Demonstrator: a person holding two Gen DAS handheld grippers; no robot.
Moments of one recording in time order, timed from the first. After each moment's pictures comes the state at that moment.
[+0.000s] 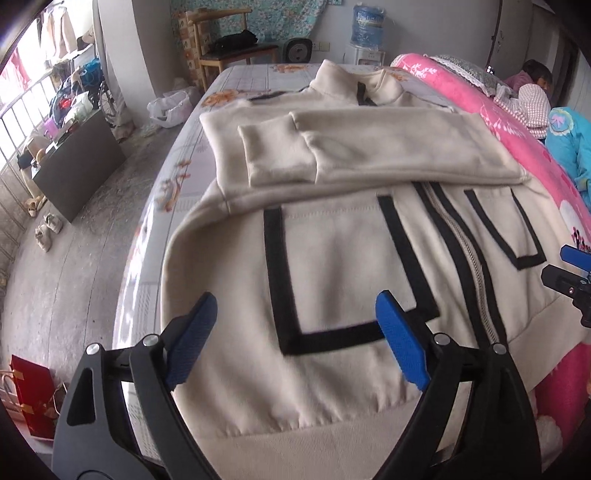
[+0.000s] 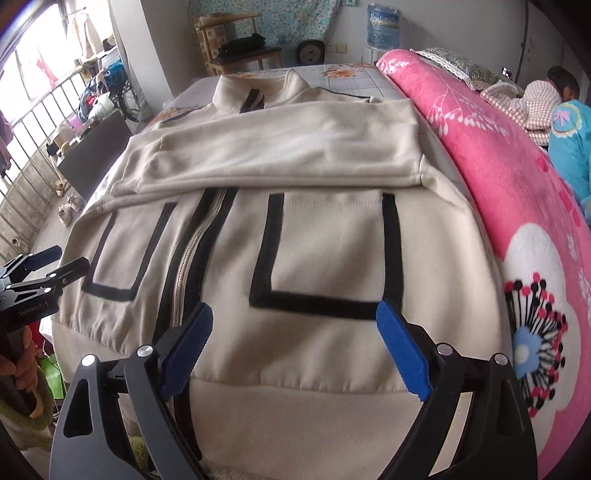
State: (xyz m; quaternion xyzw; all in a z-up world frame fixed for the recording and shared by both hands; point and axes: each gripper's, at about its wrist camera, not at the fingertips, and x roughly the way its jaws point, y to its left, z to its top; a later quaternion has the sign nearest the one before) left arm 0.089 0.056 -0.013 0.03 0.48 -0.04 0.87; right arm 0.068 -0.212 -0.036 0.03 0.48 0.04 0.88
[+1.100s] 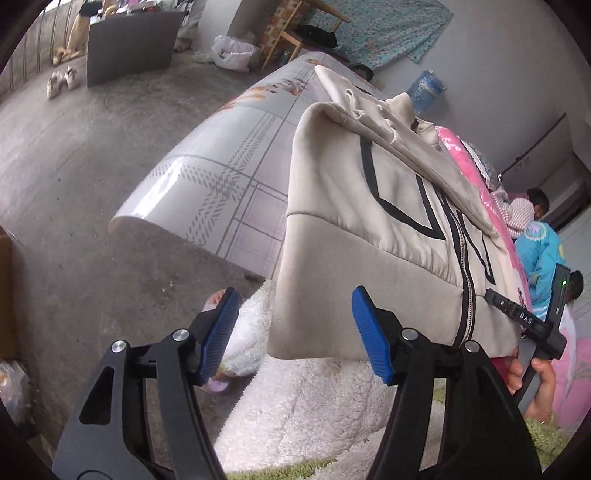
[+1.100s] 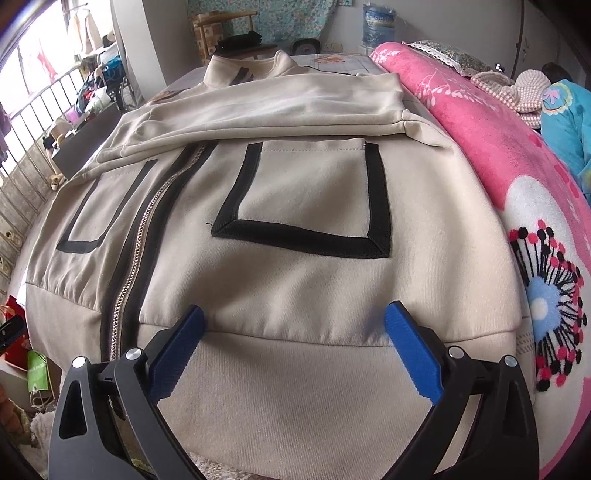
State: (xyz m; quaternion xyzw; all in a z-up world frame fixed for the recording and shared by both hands) left arm -0.054 0.170 -0.062 -0.26 0.45 -0.03 0.85; right arm 0.042 -0.226 -0.078 0.01 0.47 0.03 0.88
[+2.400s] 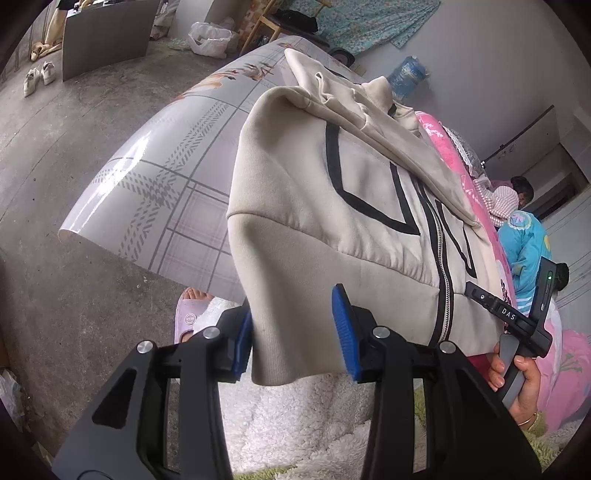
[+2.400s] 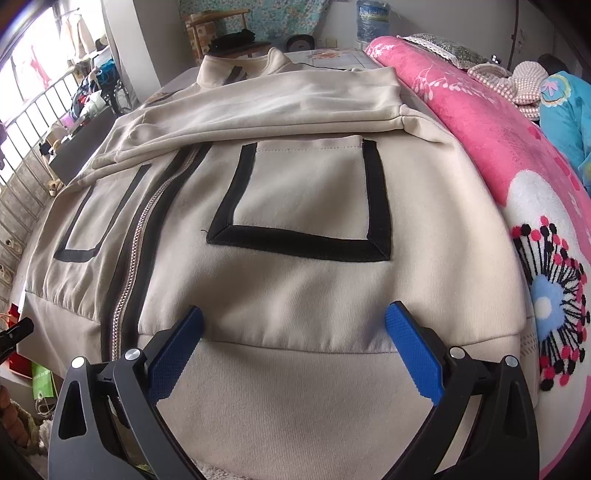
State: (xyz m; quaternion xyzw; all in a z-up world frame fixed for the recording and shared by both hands) left arm -0.033 0.143 -0.055 -0.25 0.46 -0.07 0.85; right arm 0.047 -0.228 -0.079 0.03 0.48 0.03 0.88
